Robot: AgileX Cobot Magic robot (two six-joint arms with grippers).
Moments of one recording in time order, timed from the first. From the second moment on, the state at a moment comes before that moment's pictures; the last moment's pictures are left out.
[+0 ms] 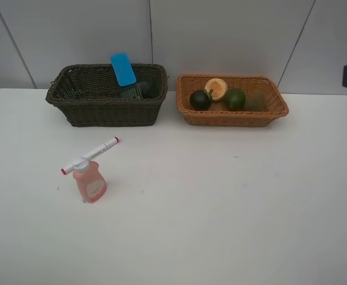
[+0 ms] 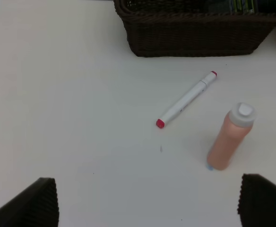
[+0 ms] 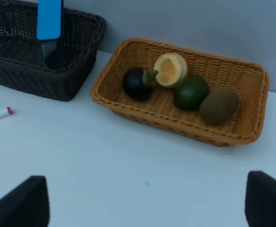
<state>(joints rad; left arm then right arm) 0.02 -0.01 -0.50 -0.07 1.06 0.02 0.44 0.57 -0.71 -0.18 0.74 0.17</state>
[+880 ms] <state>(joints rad) 0.02 -0.01 -0.50 -0.07 1.06 0.02 0.44 0.05 -0.52 -0.10 1.05 0.01</state>
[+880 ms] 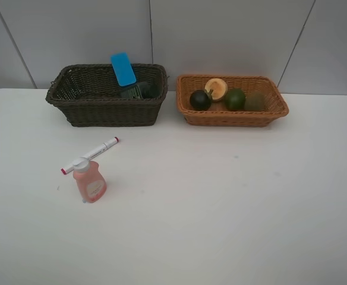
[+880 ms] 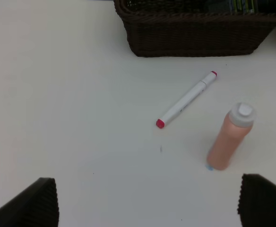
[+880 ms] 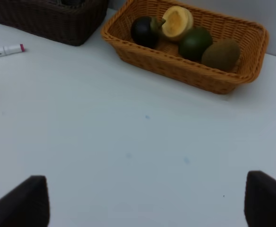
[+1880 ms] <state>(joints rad) 0.02 -0.01 -0.50 -0.07 1.06 0.02 0.16 0.00 -0.52 -0.09 1.05 0.01</state>
